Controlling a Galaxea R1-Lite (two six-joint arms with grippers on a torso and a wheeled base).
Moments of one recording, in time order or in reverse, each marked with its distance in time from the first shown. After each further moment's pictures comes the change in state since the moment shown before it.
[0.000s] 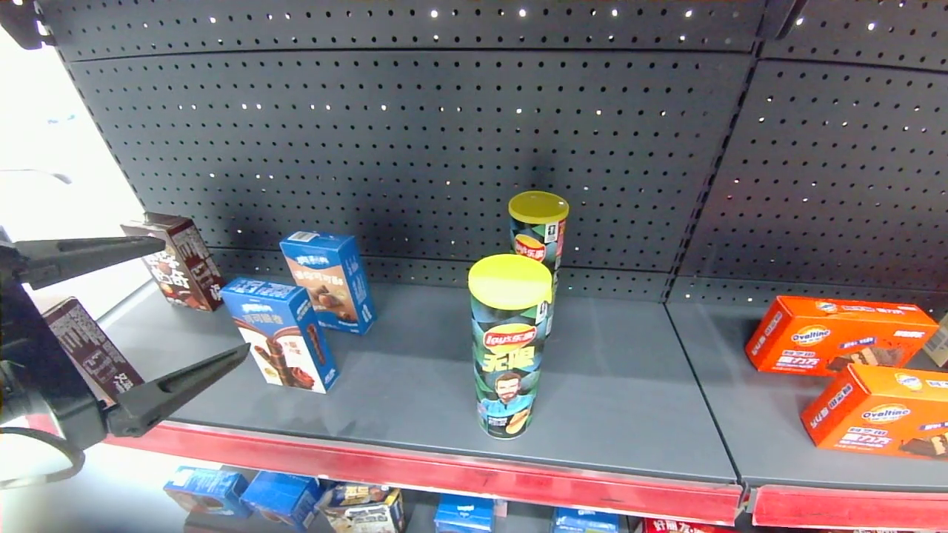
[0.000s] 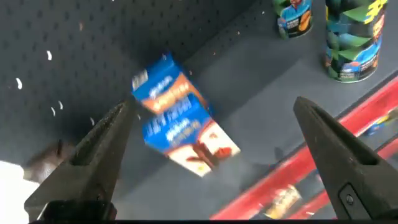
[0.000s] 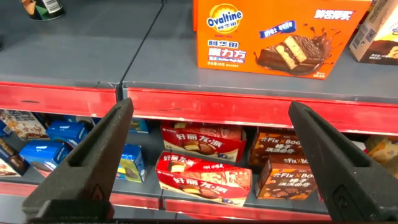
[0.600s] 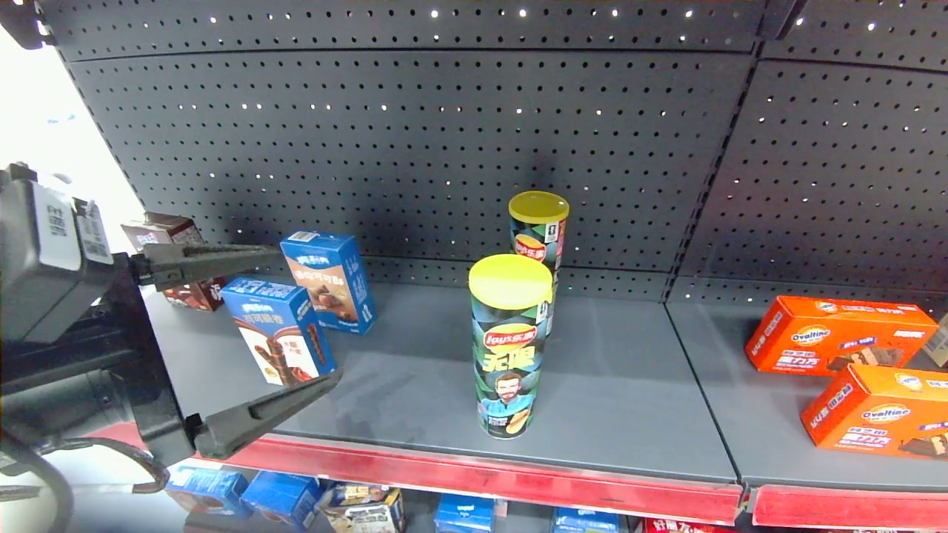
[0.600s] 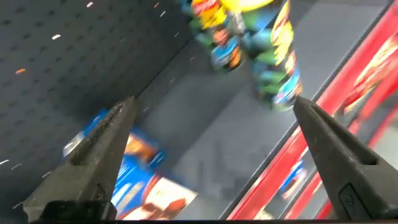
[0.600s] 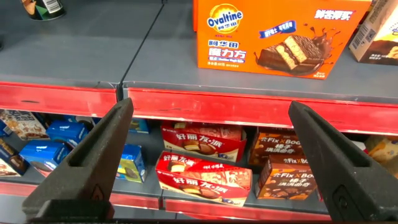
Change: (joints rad) left arm -0.217 0.106 -0.003 -0.100 -0.050 -0.054; right arm -0.001 0.000 0.000 0.000 0.000 0.000
